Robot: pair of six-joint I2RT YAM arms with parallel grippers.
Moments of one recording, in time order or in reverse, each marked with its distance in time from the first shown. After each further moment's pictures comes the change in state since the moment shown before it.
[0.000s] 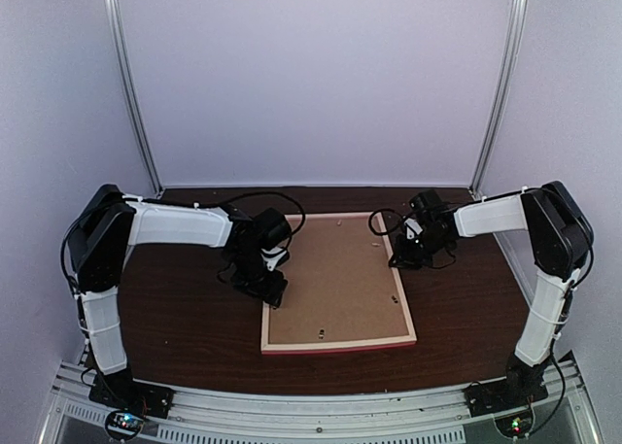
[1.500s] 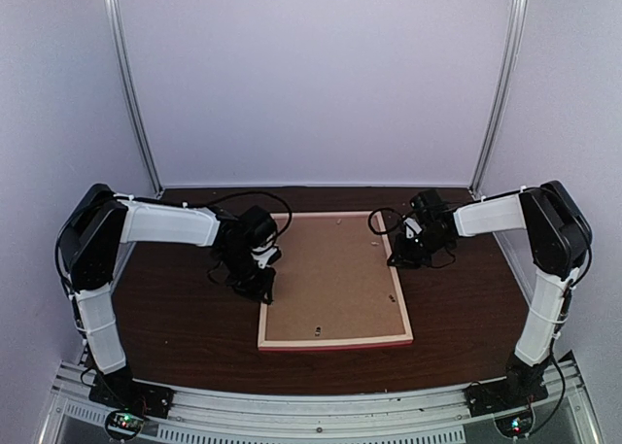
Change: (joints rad) left arm 0.073 -0.034 -0.087 0.096 0.127 -0.016; right arm -0.005 0.013 0.007 0.015 -0.031 0.000
